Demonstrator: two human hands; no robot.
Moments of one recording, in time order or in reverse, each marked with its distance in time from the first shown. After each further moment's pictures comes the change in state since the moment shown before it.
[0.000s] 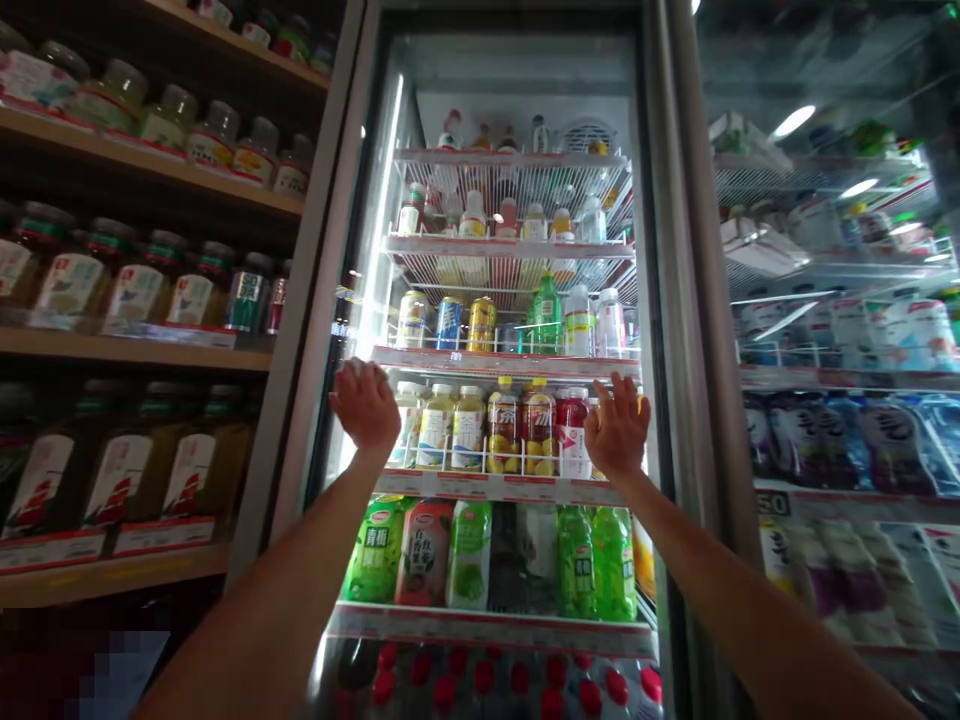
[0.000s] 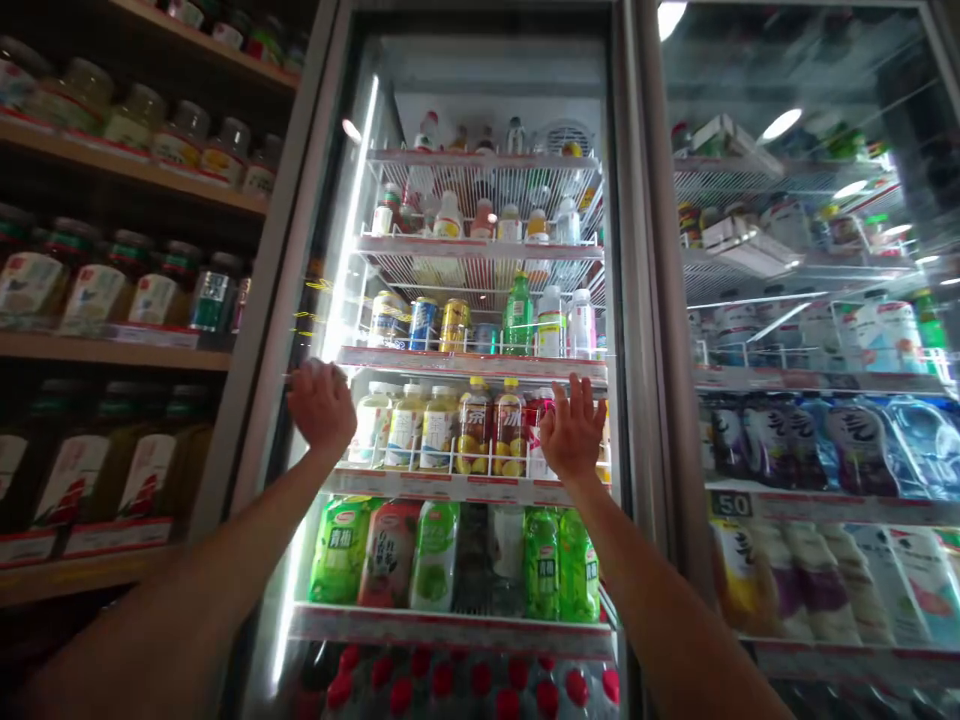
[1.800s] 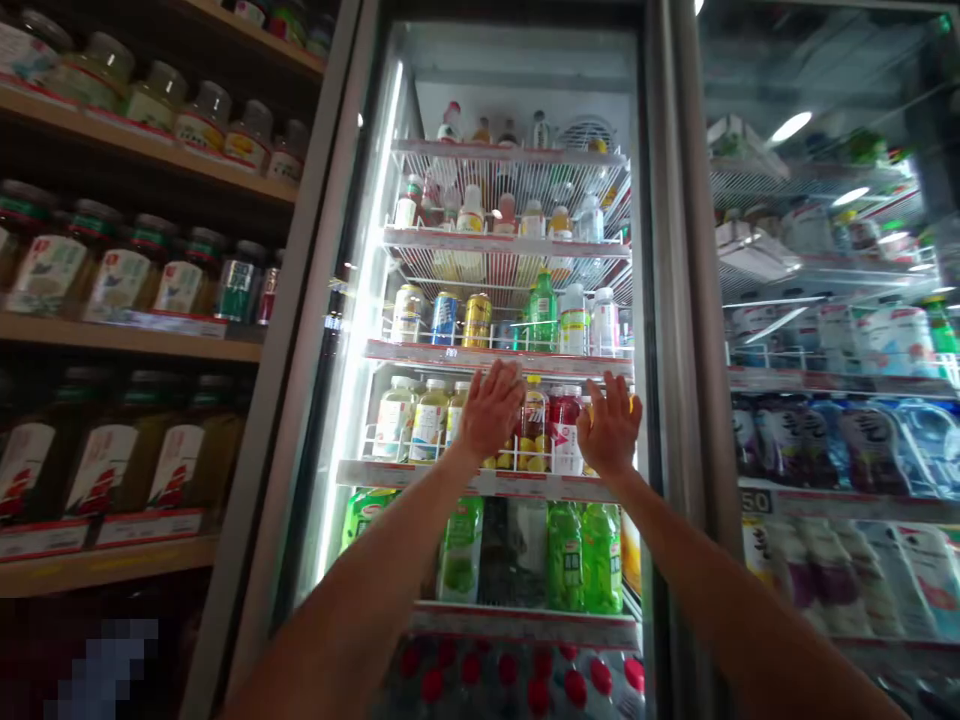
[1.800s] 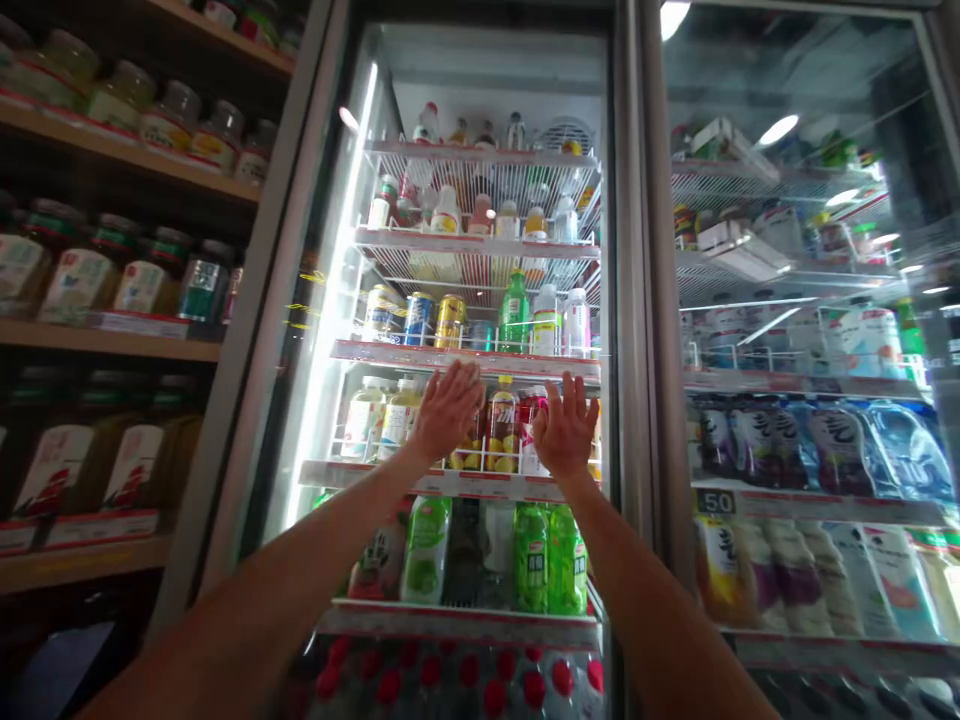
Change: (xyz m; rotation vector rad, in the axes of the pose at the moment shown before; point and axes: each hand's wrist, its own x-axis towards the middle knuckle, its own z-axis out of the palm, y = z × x) left_hand -0.051 0.123 0.028 -0.102 -0.346 0.682; right_hand 0.000 0.003 -0.001 -0.009 -0.015 -0.024
